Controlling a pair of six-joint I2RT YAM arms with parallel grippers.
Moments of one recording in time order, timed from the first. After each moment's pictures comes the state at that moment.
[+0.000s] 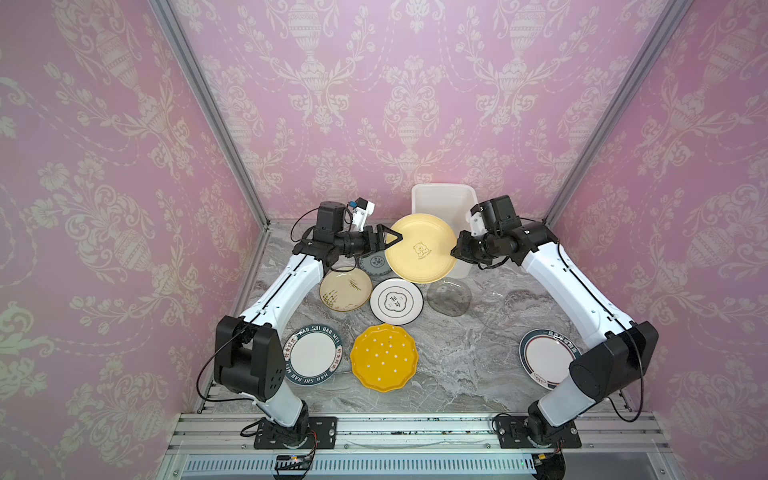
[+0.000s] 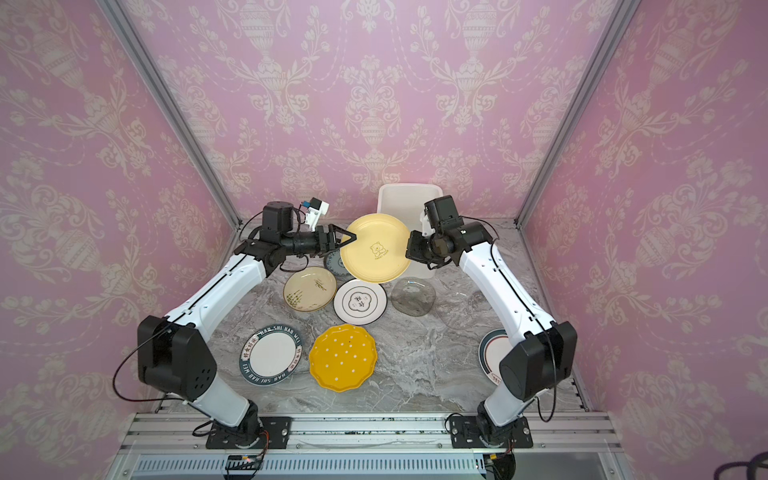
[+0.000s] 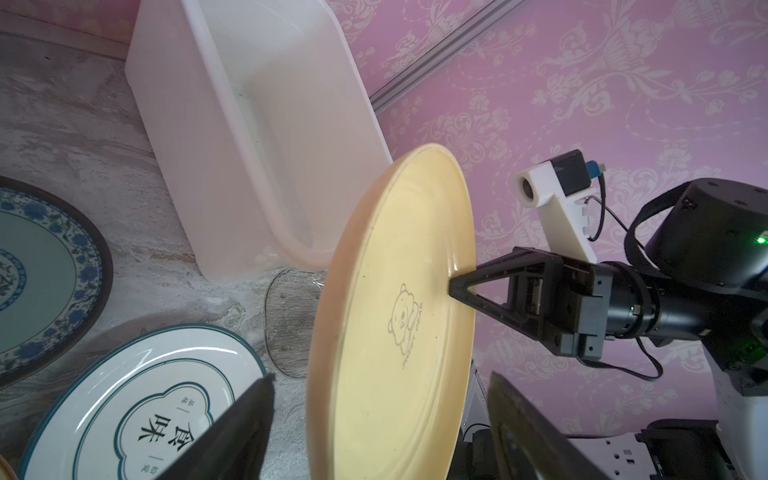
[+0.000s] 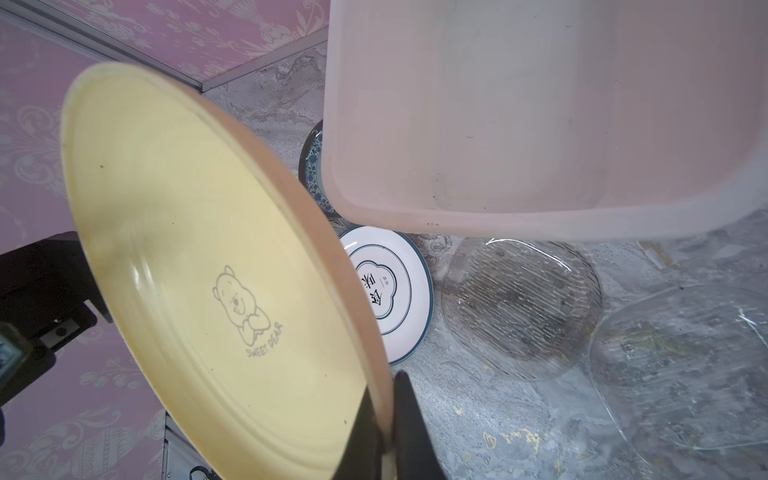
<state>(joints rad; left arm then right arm) -0.25 1.64 1.43 -0.29 0.82 -0.59 0.34 1.64 1.70 -0.93 -0.24 0.54</state>
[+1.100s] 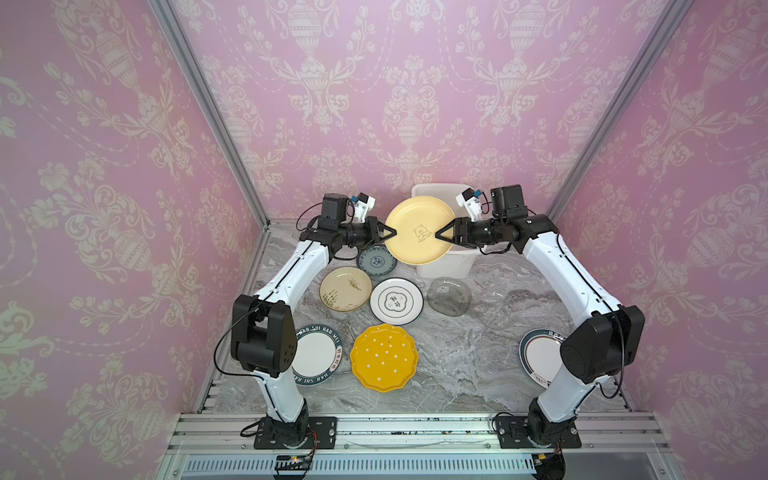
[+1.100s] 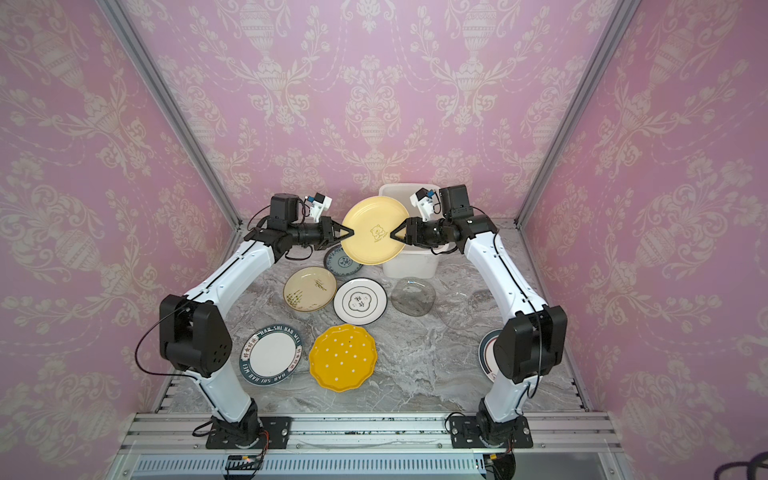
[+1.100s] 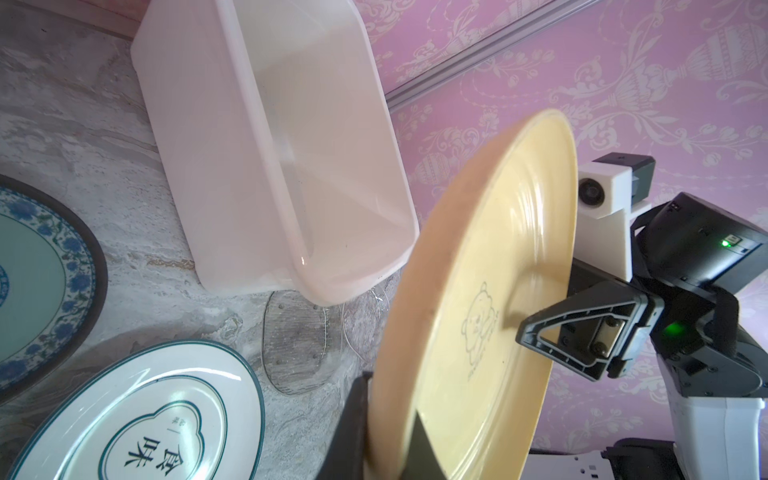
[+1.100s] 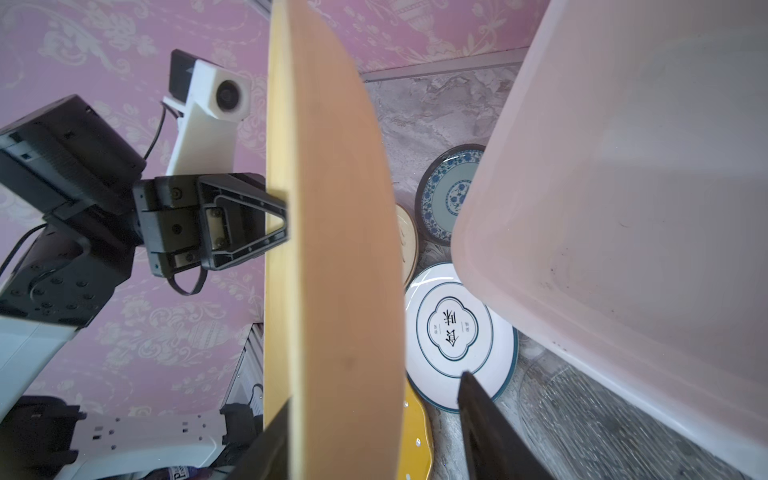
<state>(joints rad) -0.23 1.78 1.57 -0.36 0.88 -0.66 0.22 1.73 1.74 -0.75 -0.75 0.30</state>
